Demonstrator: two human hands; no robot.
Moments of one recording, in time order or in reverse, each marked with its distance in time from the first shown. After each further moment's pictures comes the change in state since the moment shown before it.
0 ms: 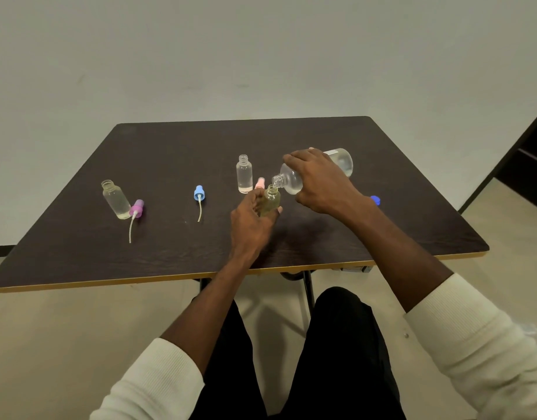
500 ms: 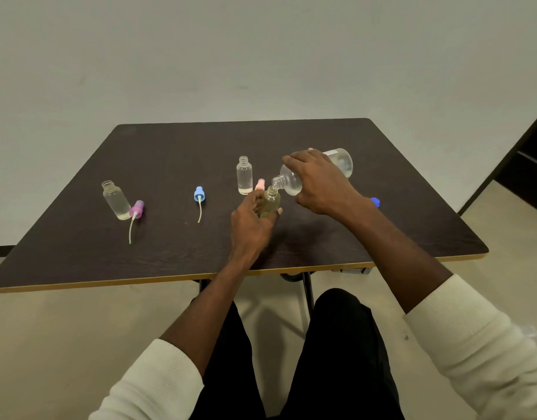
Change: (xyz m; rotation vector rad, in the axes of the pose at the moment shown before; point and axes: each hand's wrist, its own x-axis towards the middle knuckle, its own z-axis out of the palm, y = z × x) left_hand -0.001 0.000 0.000 0.003 -0.005 0.029; right_hand 0.002 0.003 0.003 -0.018 0.019 -0.028
